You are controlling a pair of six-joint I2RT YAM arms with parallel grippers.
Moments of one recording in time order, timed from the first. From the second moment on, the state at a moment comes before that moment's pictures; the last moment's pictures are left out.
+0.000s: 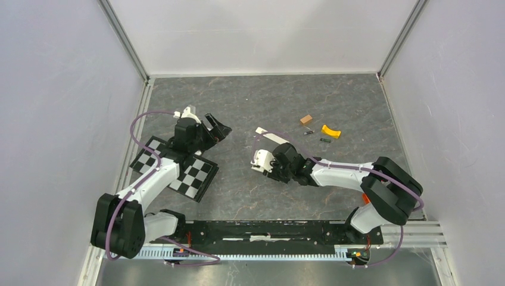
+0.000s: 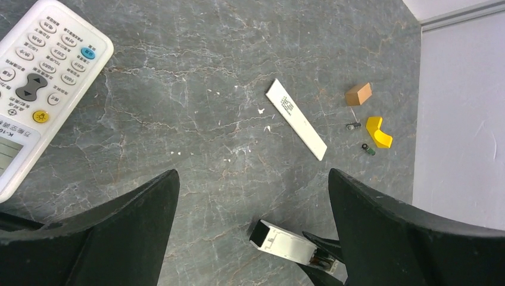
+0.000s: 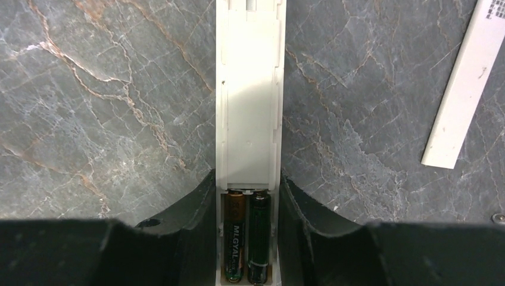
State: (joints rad) left arm -0.29 1.19 0.64 0.05 0.11 -0.80; right arm 0.87 1.52 0.70 -0.06 -0.03 -0.42
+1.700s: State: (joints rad) left arm -0.27 1.00 0.56 0.01 -0.09 -0.79; right arm 0.66 1.31 0.74 0.05 0.09 -0.12
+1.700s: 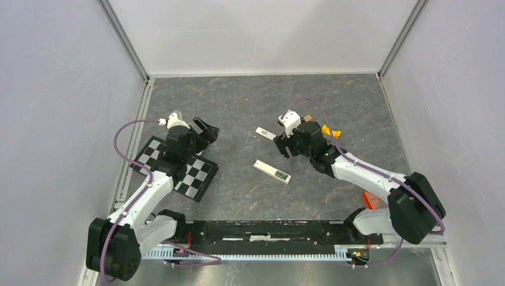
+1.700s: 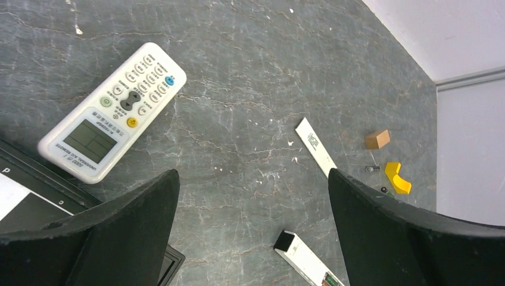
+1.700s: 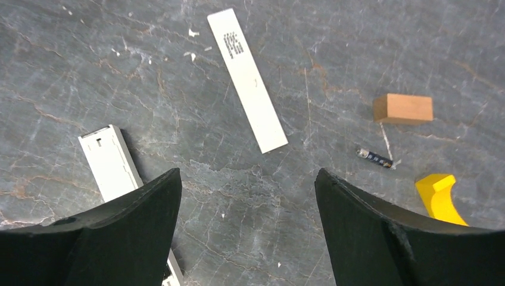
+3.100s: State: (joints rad) left arm -0.26 1.63 0.81 0.24 0.34 -0.98; right arm 0.59 2.05 1.39 -0.20 -0.14 -0.36
